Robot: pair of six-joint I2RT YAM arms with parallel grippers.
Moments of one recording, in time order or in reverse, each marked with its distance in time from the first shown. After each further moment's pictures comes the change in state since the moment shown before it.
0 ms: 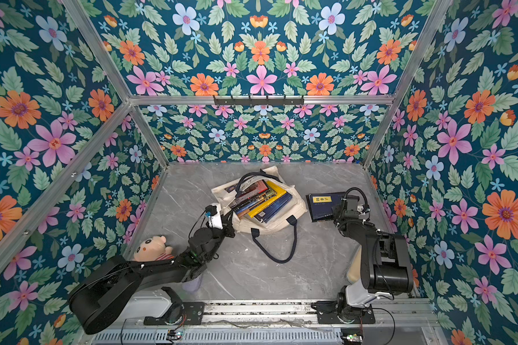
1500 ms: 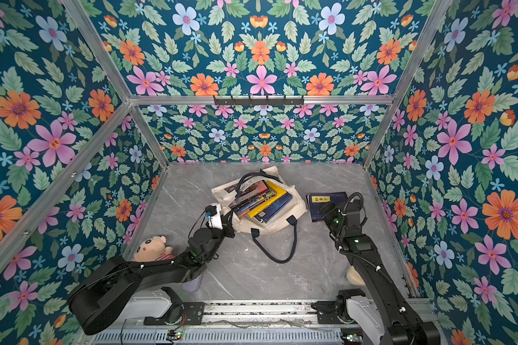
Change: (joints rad) left arm 0.000 -0.006 -0.004 0.000 0.003 0.000; right arm 0.253 -0.647 -0.079 -0.333 -0.084 -0.180
